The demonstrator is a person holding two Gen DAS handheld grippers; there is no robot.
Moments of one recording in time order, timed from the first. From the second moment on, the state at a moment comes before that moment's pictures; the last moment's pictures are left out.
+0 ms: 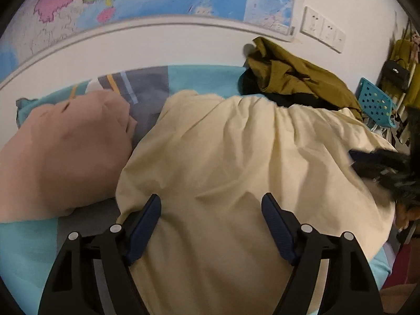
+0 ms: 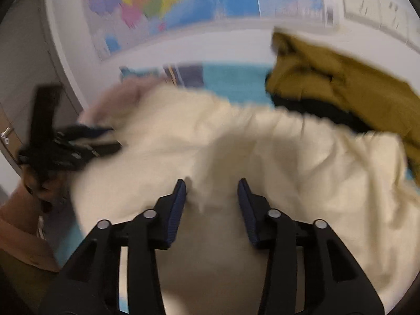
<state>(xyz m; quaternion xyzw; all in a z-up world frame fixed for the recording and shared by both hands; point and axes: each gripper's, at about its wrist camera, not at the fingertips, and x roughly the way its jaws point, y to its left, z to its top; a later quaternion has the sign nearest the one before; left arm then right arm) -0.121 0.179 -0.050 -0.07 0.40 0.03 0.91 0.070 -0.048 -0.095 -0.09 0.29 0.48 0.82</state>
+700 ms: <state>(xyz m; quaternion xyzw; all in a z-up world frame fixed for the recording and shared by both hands) -0.139 0.154 -0.048 -0.09 0.40 -0.03 0.91 0.149 -0.223 -0.109 0.03 0.32 0.29 0.90</state>
